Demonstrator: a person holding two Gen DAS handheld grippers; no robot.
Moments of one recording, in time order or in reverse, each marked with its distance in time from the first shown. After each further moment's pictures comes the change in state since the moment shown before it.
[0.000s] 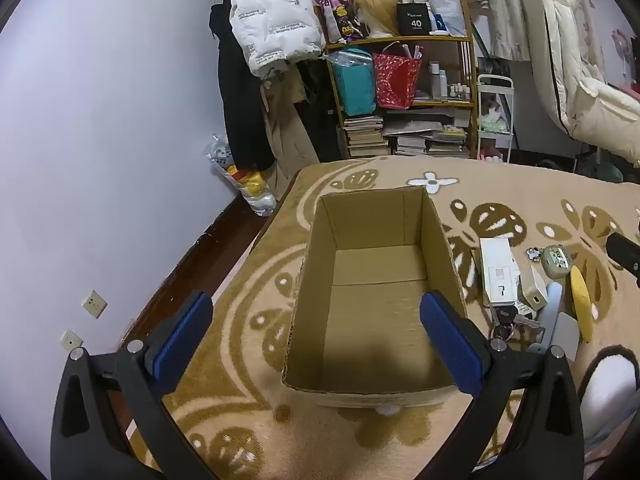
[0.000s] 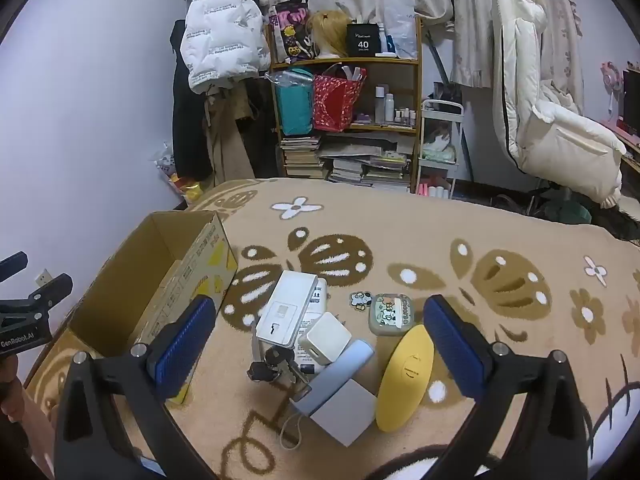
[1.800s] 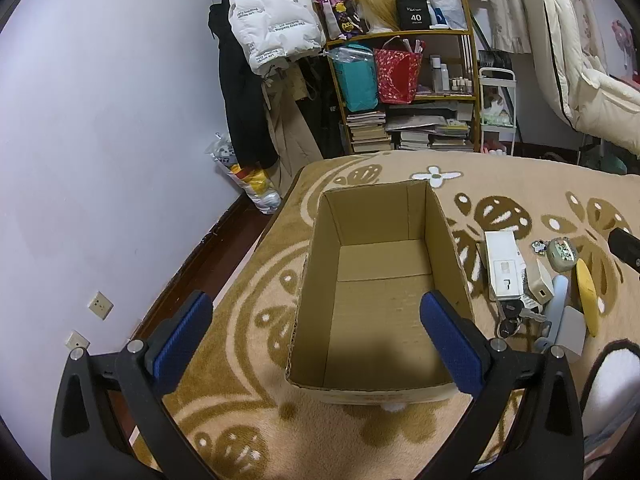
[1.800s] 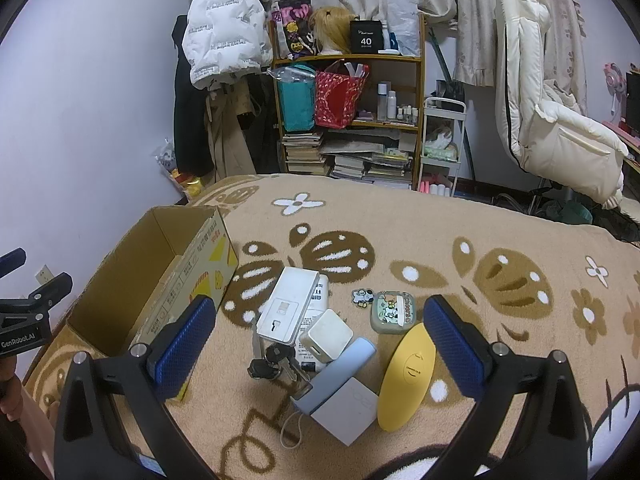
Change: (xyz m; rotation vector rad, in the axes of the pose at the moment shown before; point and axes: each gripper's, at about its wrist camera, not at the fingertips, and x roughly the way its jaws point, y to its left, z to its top) left arm 0.004 0.005 -0.003 -0.010 0.014 -0.013; right arm 0.004 0.002 -0.002 -0.010 0.005 -0.007
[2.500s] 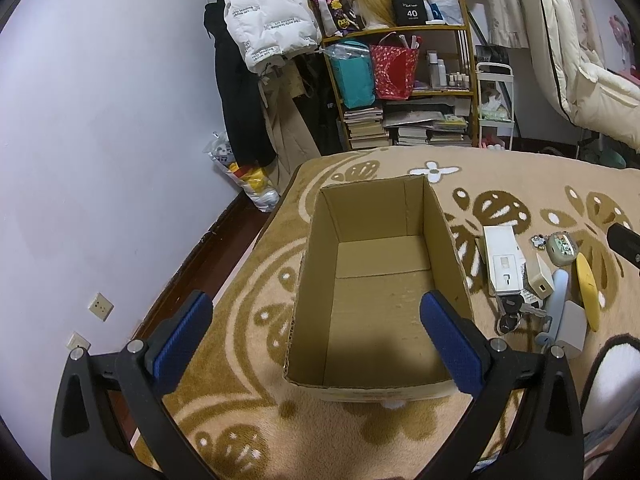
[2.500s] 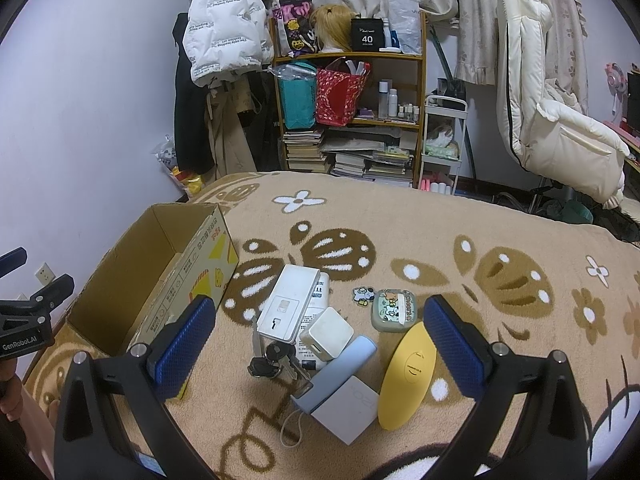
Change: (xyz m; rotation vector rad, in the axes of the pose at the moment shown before) left arm 0.000 -0.005 0.000 0.018 0.010 0.002; right arm 0.001 0.000 -0.001 0.000 0.004 0.002
